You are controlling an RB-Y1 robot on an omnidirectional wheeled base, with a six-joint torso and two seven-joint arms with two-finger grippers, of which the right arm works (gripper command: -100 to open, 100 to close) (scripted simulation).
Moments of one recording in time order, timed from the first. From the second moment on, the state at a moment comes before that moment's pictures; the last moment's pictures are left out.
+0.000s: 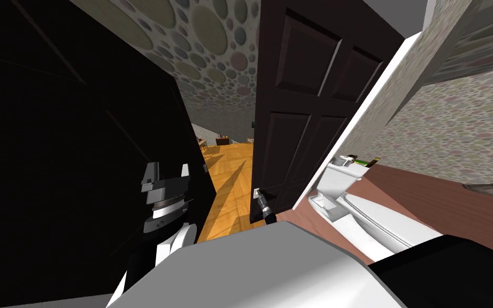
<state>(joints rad) 0.12 -0.06 0.15 -0.95 0.06 -0.74 -0.07</state>
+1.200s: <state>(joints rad) 0.13 -0.07 0.08 -0.96 0.03 -0.74 -0.06</state>
